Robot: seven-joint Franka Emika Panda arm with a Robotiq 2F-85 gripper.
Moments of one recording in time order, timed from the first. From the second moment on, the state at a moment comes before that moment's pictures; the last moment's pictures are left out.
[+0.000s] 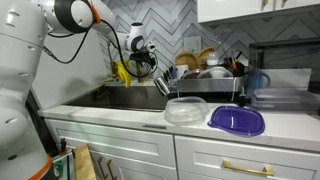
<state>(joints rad) 0.28 0.47 0.30 -1.58 0.12 2.55 -0.13</state>
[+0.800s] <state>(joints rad) 0.31 0.59 0.29 -1.47 0.03 2.68 -0.14</state>
